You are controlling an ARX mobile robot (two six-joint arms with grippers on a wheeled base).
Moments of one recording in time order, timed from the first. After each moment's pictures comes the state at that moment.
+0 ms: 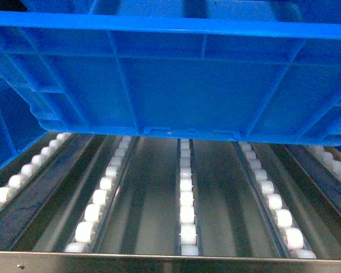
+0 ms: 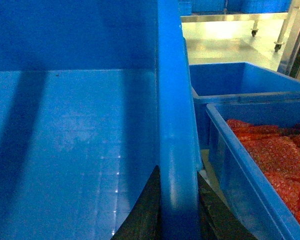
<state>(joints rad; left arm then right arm) -0.24 1.37 0.78 0.58 -0.19 -0.09 0.18 1.34 0.73 0.55 0.21 0.08</state>
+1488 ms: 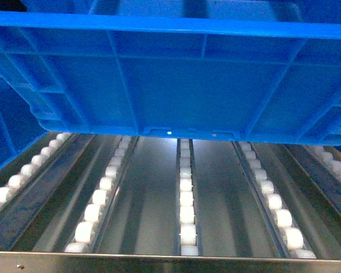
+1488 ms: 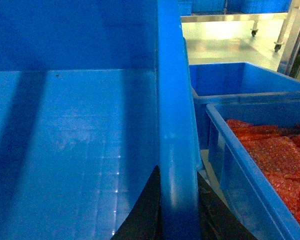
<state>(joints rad) -0.24 1.37 0.78 0.58 -0.19 -0.09 0.18 1.34 0.73 0.55 0.21 0.08</state>
